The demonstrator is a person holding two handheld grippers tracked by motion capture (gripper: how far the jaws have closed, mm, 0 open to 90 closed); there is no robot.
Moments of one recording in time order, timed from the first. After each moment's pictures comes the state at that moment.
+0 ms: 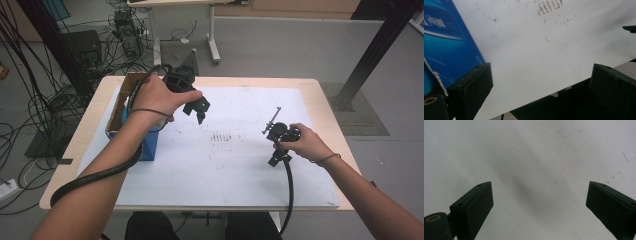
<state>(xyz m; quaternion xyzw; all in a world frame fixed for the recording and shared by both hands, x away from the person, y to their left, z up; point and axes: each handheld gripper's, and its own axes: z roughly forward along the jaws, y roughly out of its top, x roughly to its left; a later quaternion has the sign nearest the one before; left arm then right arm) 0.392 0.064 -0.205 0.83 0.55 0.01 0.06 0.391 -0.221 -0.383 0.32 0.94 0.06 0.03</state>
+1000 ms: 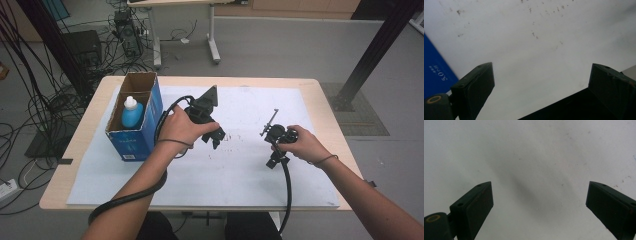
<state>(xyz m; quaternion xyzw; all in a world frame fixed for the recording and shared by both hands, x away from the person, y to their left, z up) 0.385 0.031 -0.289 0.85 0.53 -0.01 0.04 0.390 -0.216 -0.388 0.32 0.95 0.06 0.03</state>
